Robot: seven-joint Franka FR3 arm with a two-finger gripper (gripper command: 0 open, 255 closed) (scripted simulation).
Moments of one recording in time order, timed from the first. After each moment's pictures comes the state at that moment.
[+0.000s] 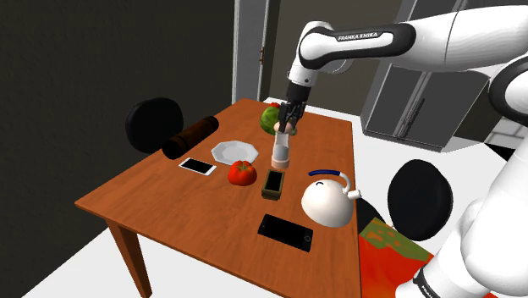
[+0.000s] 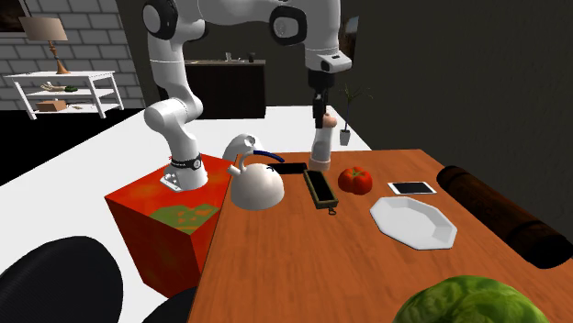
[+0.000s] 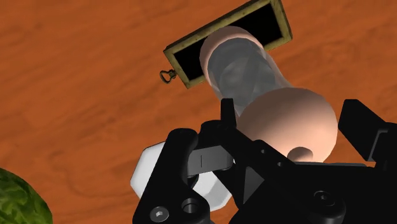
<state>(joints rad) 0.10 0.08 -0.07 -1.75 0.18 1.83 -0.20</state>
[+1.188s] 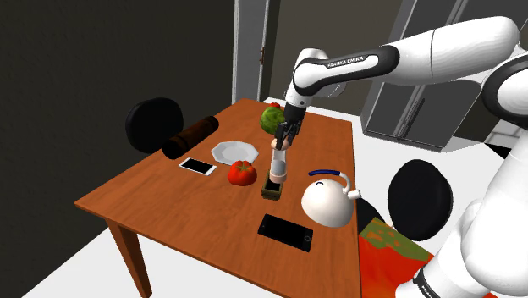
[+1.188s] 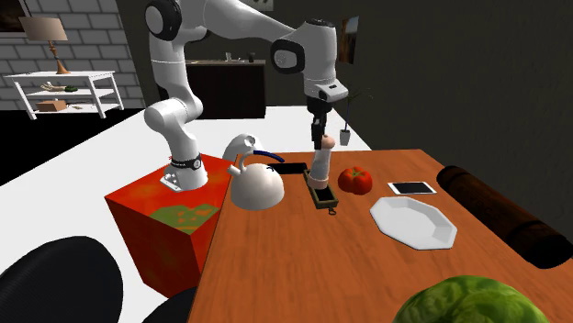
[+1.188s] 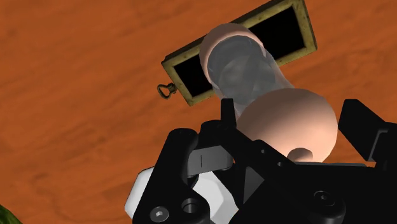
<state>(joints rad) 0.10 0.10 -0.07 -1.90 0.20 2.01 -0.23</state>
